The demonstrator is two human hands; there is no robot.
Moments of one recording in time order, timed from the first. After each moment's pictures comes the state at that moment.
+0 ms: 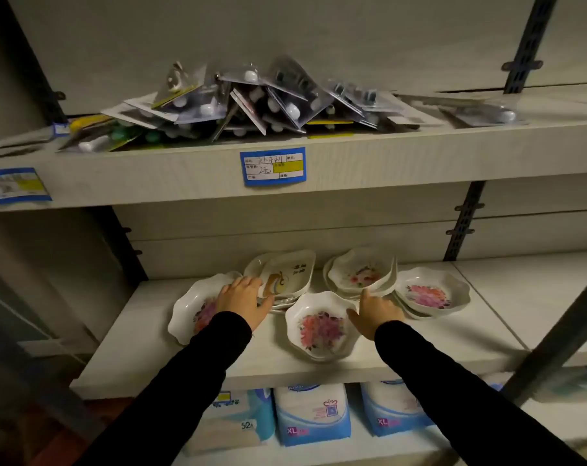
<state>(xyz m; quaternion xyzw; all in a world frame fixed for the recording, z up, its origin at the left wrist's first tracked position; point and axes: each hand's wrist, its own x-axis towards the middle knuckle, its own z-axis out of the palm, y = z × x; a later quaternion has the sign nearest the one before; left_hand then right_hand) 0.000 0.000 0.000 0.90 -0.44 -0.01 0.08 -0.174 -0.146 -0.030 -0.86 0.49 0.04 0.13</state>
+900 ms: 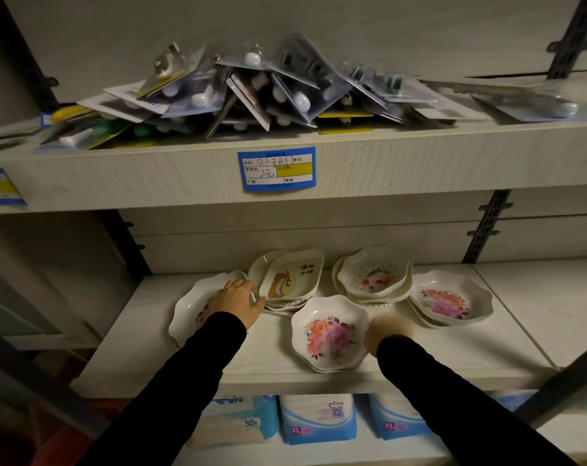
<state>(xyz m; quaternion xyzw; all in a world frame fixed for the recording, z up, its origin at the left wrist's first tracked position) 0.038 -0.012 -0.021 0.92 -0.38 -0.04 0.10 -0.160 -0.160 -0.057 -0.85 0.49 0.17 0.05</state>
